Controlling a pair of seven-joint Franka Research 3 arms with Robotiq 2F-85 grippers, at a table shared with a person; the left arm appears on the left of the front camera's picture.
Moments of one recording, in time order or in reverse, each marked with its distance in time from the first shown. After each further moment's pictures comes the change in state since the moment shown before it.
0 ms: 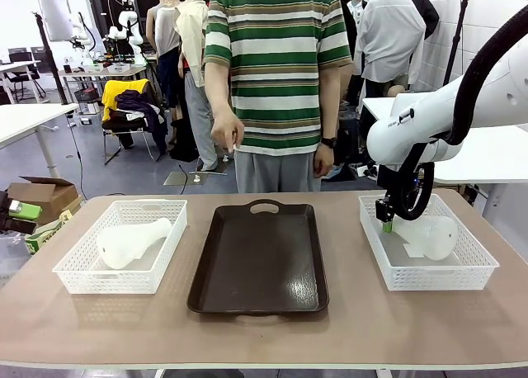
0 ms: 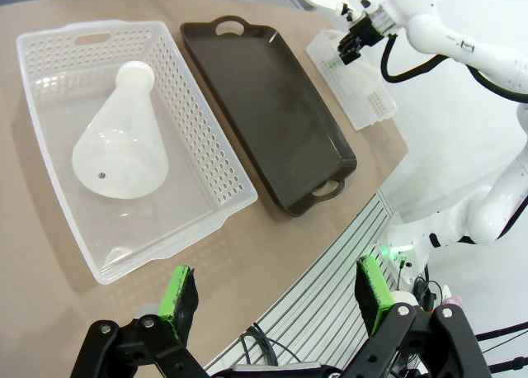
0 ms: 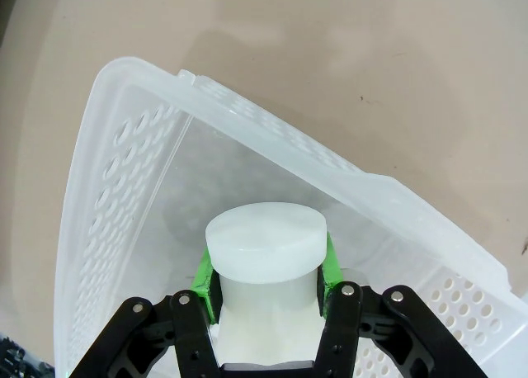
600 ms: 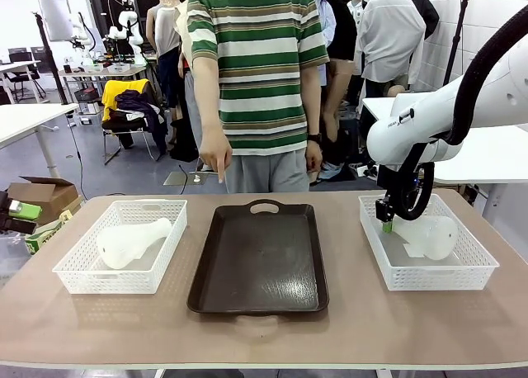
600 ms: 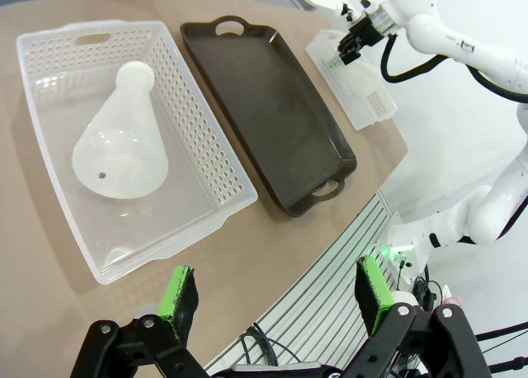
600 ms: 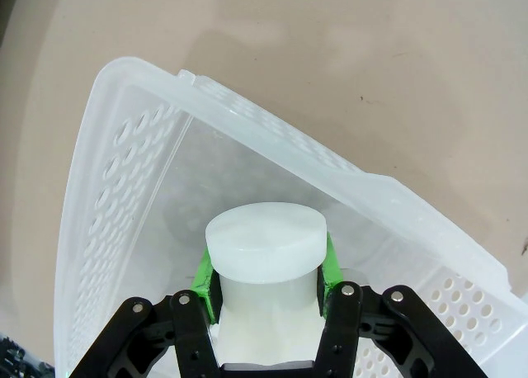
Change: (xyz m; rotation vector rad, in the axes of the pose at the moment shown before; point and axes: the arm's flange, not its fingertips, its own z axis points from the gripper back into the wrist) left arm 0.000 0.000 0.000 0.000 0.000 0.000; right arm 0.000 0.000 0.000 0.000 0.000 0.000
